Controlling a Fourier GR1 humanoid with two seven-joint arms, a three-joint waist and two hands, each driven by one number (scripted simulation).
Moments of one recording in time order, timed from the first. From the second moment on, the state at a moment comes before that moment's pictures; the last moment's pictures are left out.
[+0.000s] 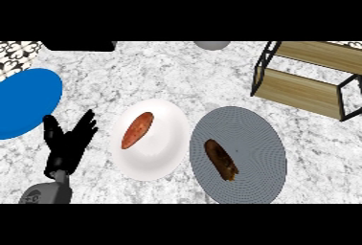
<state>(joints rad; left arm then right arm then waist) -0.09 0.17 0.09 -1.33 0.11 -0.02 0.30 -1.14 -0.69 -0.28 -0.76 0.72 0.12 0.25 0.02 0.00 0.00</state>
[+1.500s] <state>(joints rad) -0.06 0.18 0.10 -1.37 0.11 -0.04 0.32 -1.28 -0.71 -0.59 -0.60 0.45 -0.12 0.26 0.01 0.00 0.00</state>
